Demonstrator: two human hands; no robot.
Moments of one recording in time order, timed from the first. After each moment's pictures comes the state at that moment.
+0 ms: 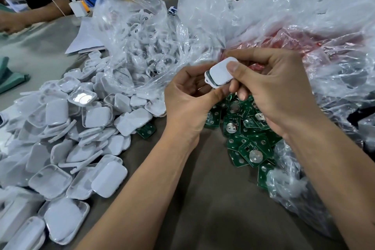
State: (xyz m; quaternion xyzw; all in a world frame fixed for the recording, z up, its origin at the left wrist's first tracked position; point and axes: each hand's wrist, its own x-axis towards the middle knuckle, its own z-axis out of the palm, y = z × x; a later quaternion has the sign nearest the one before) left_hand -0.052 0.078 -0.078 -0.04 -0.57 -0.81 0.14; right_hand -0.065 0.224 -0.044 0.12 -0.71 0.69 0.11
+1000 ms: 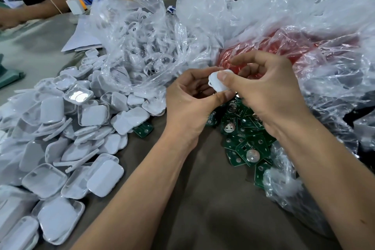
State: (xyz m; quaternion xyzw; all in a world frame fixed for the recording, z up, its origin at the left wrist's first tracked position) left_hand -0.047 0.081 -0.074 -0.04 -0.59 -0.80 0.11; right_hand -0.063 0.220 -0.045 0.02 -0.77 0.63 0.11
